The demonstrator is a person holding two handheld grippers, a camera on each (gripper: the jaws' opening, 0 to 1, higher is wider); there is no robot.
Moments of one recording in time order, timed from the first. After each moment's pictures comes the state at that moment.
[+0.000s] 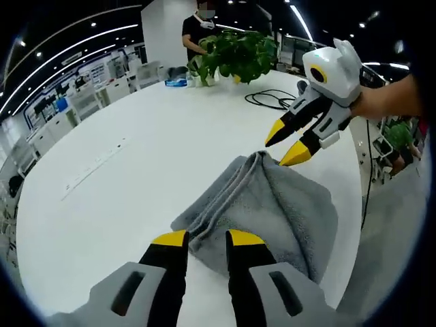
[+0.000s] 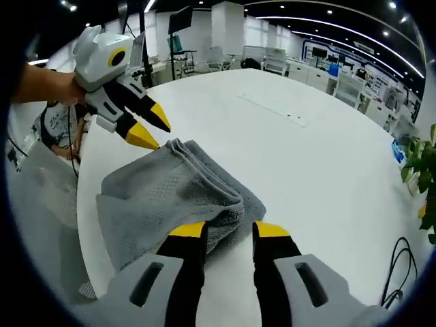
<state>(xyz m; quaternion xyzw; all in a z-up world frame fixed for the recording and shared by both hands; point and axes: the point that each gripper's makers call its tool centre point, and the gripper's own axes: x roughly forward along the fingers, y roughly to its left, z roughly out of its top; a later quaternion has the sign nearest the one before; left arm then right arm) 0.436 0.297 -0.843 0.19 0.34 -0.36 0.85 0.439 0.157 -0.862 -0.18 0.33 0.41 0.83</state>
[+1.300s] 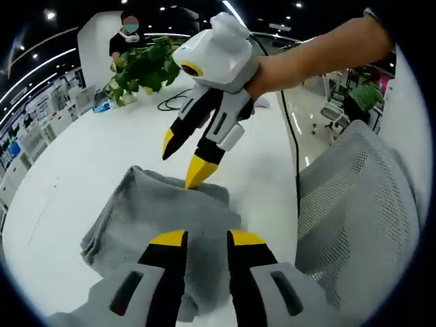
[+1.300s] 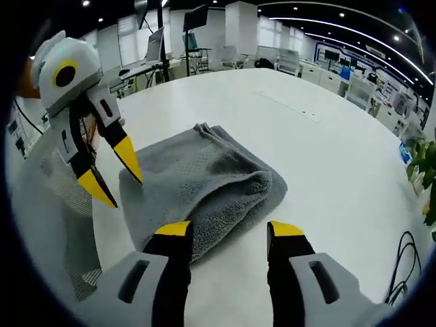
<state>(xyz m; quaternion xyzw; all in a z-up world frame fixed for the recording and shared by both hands) 0.317 0.202 -0.848 0.24 0.30 -0.53 0.76 0.404 0.145 -0.875 -0.18 0.33 0.44 0.81</state>
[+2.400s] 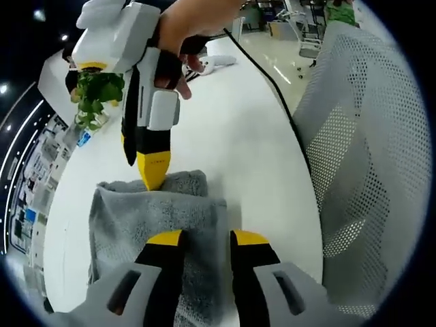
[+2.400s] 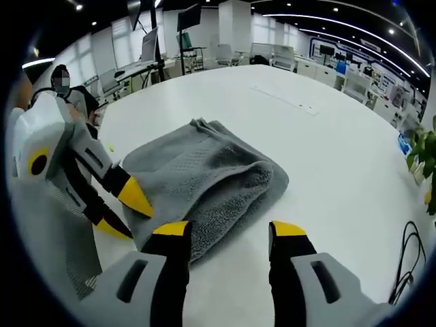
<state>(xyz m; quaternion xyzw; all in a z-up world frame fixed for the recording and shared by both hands) 0.308 0.188 -0.893 0.42 0.23 -0.52 0.71 0.399 0.144 -0.882 -0.17 0.35 0.43 0.82</state>
